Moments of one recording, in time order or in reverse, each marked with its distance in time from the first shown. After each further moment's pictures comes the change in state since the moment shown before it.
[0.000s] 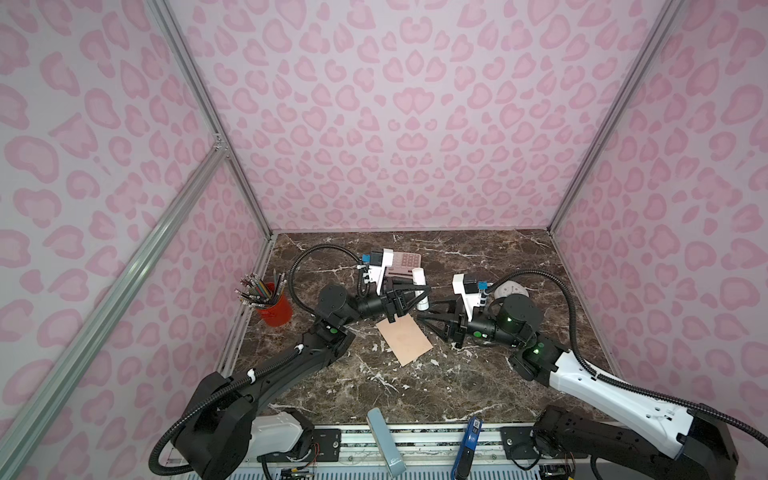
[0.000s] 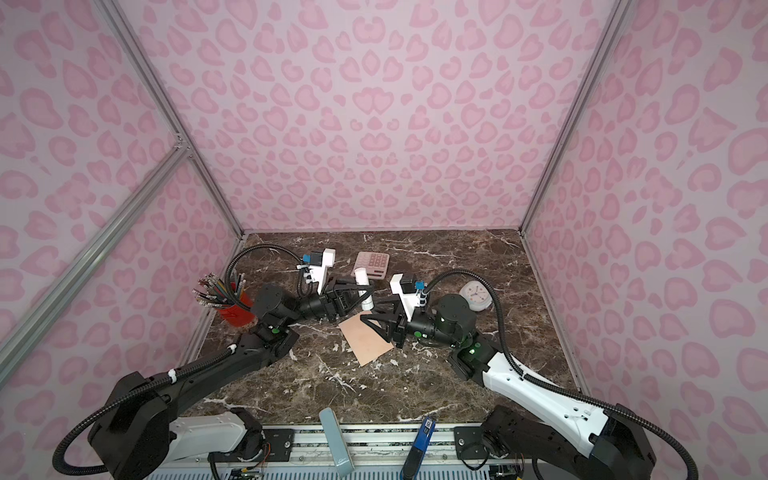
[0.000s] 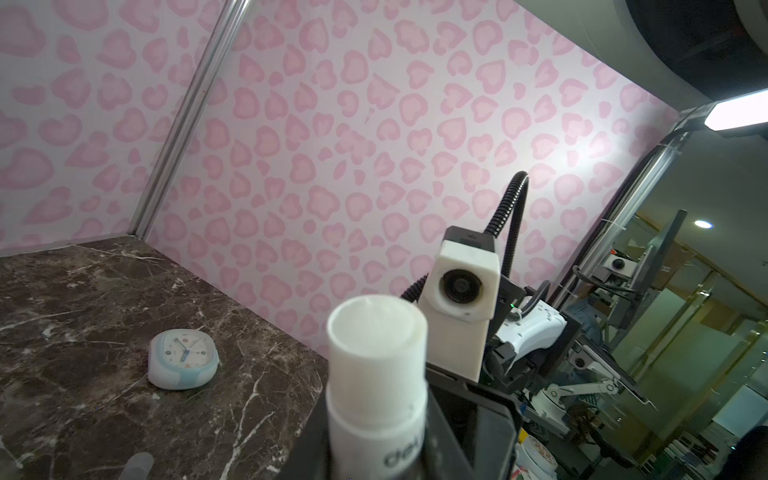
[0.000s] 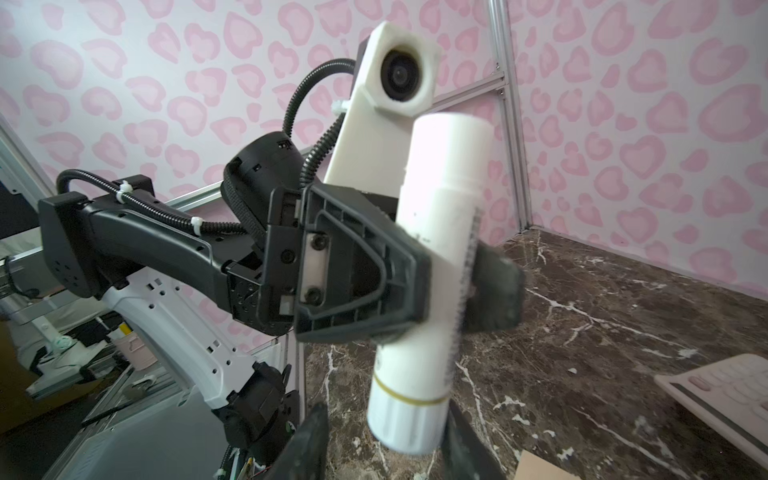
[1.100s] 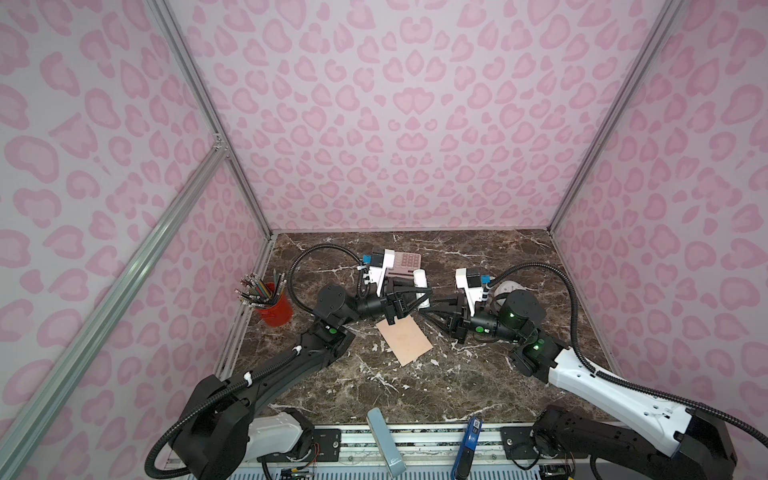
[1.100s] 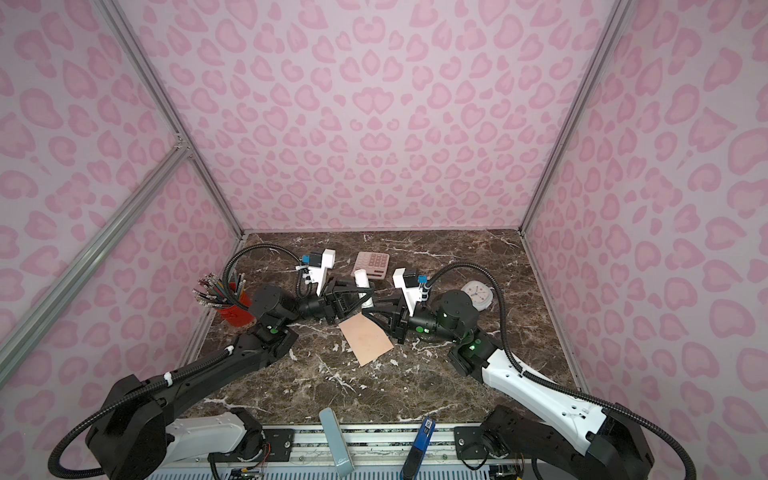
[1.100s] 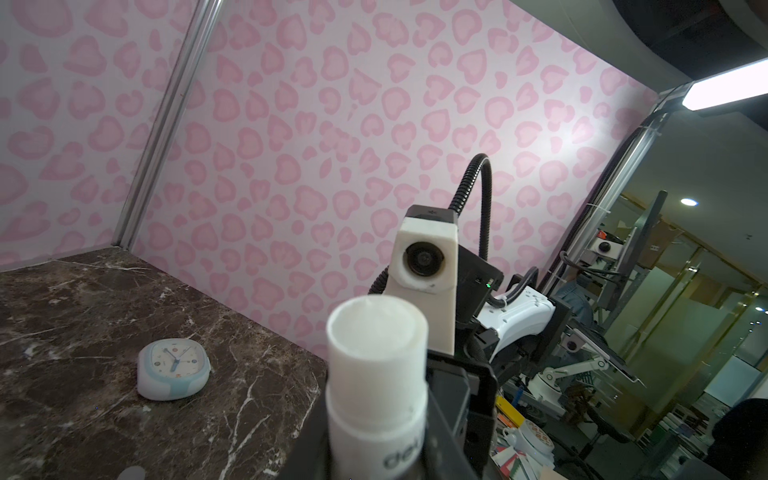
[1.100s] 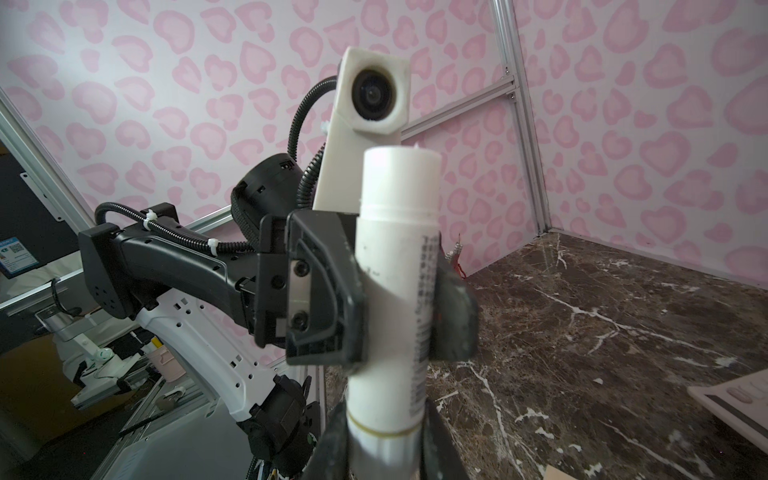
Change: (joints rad) left arm -0.008 -0.030 0.014 -0.051 0.006 0.059; right arm -0.033 0.011 0.024 0.024 -0.039 0.068
